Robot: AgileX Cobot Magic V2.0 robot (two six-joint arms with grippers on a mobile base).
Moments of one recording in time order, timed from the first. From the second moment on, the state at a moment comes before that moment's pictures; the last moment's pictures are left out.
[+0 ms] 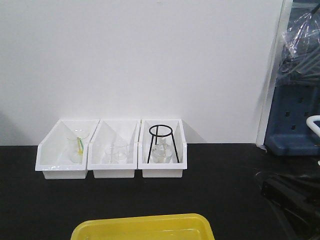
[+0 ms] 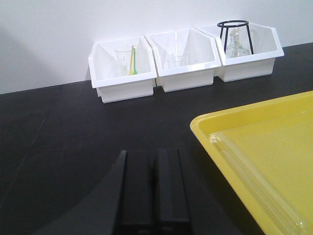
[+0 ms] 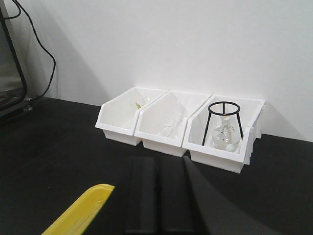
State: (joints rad) left arm -0.10 -0.01 0.02 0.07 0.20 -0.05; right arm 0.34 0.74 -0.60 -1.77 -0.27 1.87
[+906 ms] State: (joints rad) left arm -0.10 -0.01 0.02 0.07 0.20 -0.05; right arm 0.22 0.45 -0.37 0.05 0.23 0.08
